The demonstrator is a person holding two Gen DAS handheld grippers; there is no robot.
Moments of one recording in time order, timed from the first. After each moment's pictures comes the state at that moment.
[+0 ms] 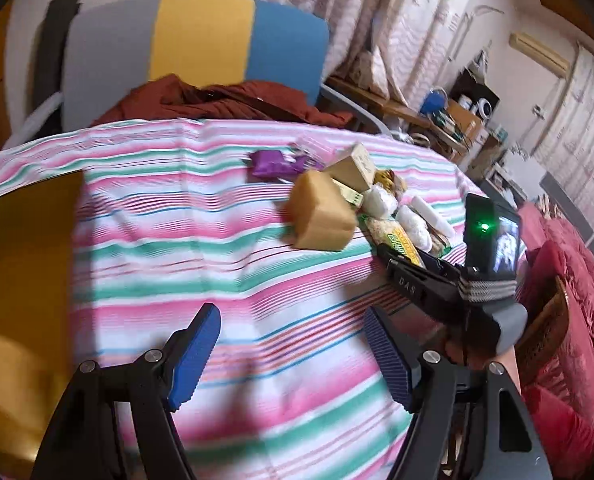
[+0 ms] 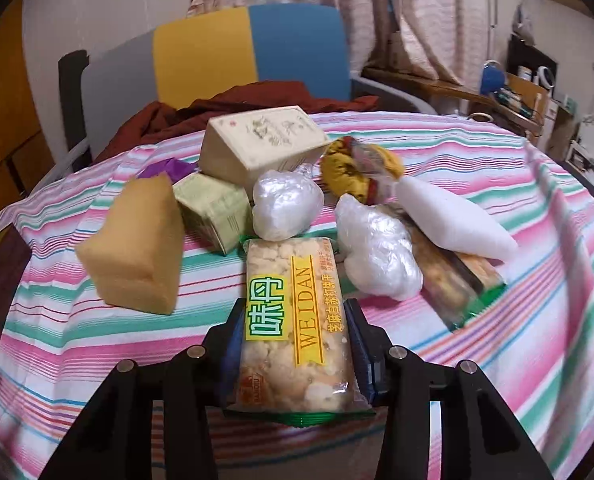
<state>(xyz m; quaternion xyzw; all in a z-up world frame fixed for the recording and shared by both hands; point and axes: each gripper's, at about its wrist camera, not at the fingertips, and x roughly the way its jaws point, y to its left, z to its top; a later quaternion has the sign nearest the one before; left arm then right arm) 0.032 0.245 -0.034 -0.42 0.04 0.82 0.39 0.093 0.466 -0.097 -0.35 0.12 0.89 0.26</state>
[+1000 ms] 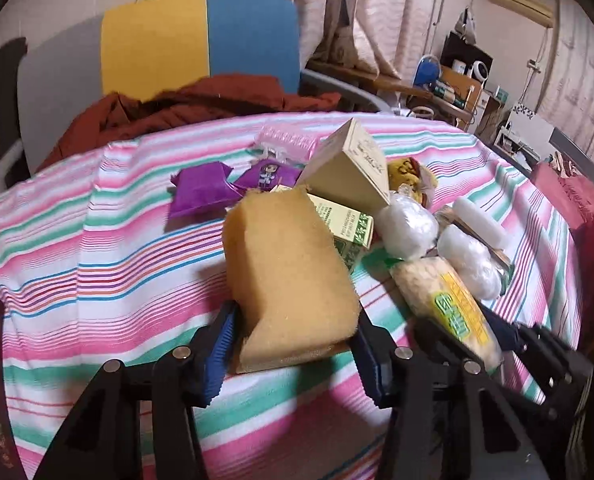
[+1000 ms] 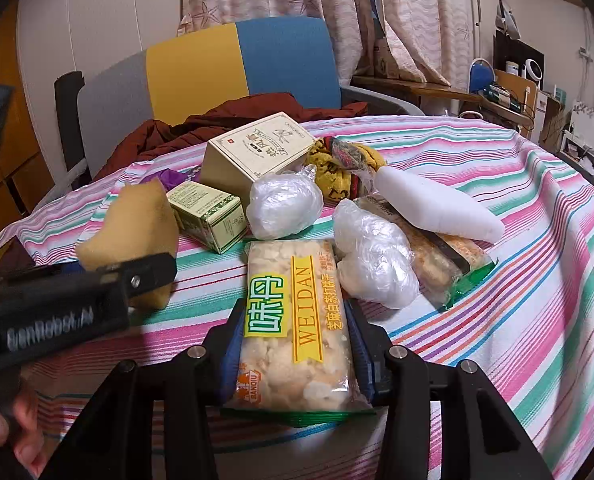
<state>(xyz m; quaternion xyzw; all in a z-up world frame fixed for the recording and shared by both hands) -0.007 0.358 -0.084 -0.38 0.12 0.83 0.39 0.102 0.468 -0.100 -0.33 0.14 0.90 0.25</state>
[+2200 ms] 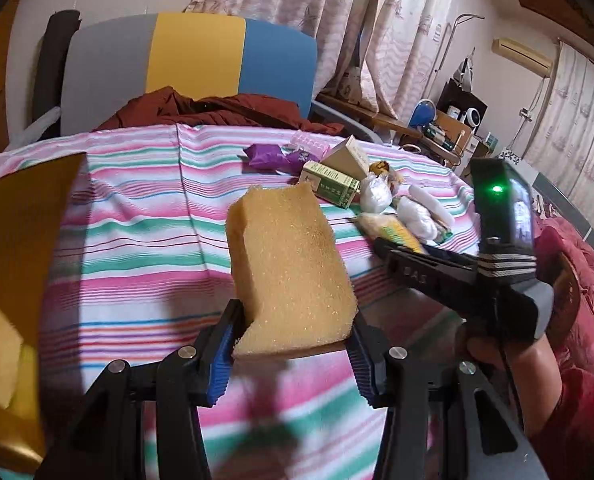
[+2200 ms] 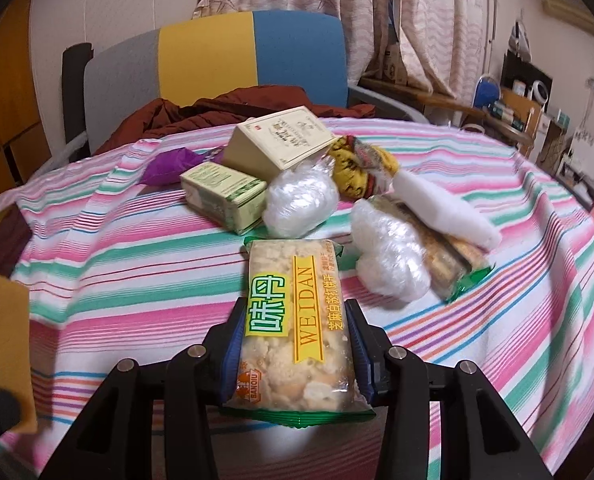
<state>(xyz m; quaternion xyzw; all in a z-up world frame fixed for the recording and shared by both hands) 0.063 0.211 -0.064 -0.36 0.03 0.84 0.40 0.100 0.439 -0.096 -0.36 0.11 0.89 0.25</state>
